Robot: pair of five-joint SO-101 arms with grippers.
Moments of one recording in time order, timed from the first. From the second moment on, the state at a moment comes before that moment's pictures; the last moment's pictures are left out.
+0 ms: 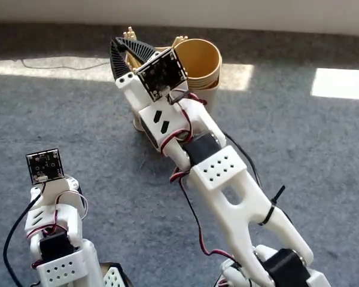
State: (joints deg) left arm -26.7 -103.7 96.0 54.6 -1.3; right arm -40.6 -22.5 21.4 2.1 14.0
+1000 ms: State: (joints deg) left arm -17.7 -103.7 96.0 54.6 -1.3; right arm -25.7 -95.4 77.7 26.5 13.7
